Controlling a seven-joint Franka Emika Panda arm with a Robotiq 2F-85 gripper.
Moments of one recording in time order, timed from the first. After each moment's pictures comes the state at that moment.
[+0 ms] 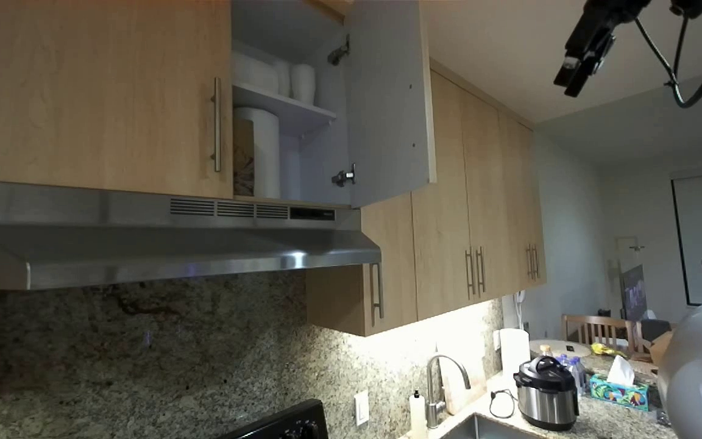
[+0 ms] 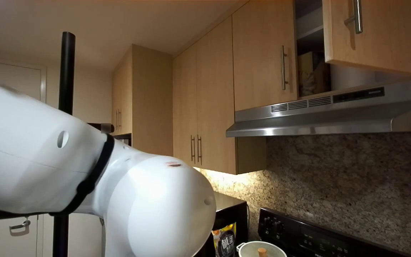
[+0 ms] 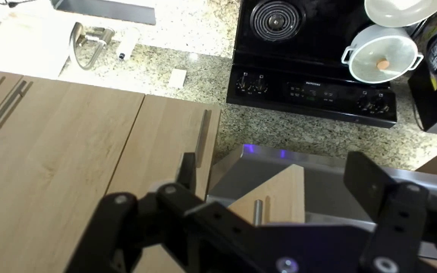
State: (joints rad) arm -0.01 -1.11 -0.33 -1.83 -0.22 1.40 -0.48
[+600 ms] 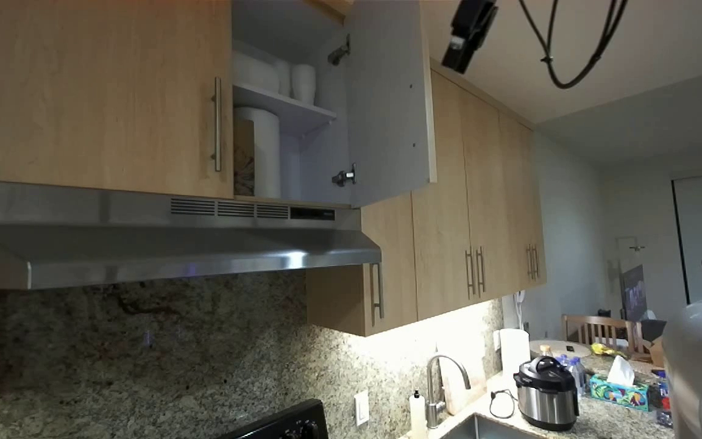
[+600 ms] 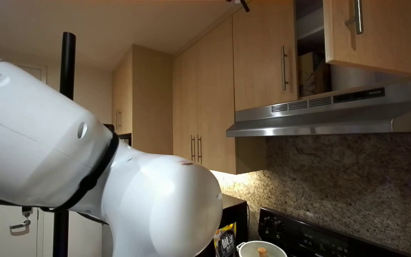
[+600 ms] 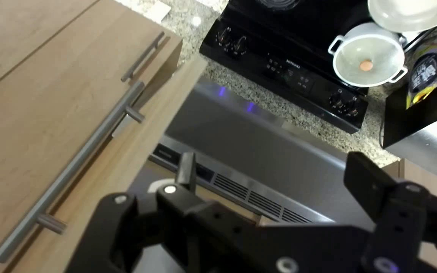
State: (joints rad) arm 0.14 -1.01 -0.03 -1.91 -0.21 1.60 -0.38
